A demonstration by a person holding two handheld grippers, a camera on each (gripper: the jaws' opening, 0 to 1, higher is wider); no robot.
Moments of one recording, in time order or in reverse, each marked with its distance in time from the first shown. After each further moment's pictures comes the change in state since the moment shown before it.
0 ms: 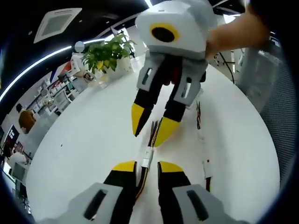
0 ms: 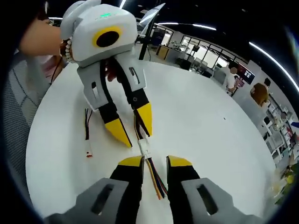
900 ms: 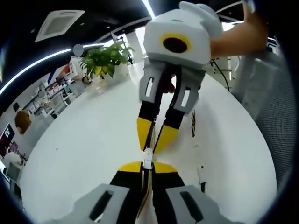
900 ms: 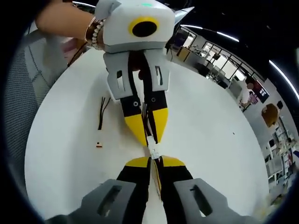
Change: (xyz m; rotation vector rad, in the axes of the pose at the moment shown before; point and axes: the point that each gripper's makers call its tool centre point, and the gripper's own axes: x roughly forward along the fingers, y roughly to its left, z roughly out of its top) left arm 0.012 -0.008 0.000 0.026 -0.027 -0.065; right arm 0.013 0.023 -0.007 -0.229 0.045 0.109
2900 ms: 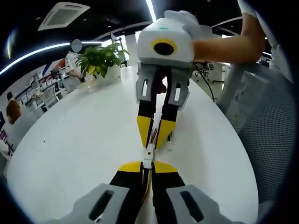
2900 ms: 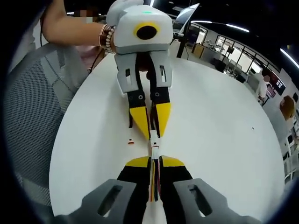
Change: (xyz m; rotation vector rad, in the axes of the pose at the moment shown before) left arm -0.019 -0.037 0.009 -0.119 -0.057 -0.108; right arm -0.026 0.038 0.001 0.041 0.004 0.223
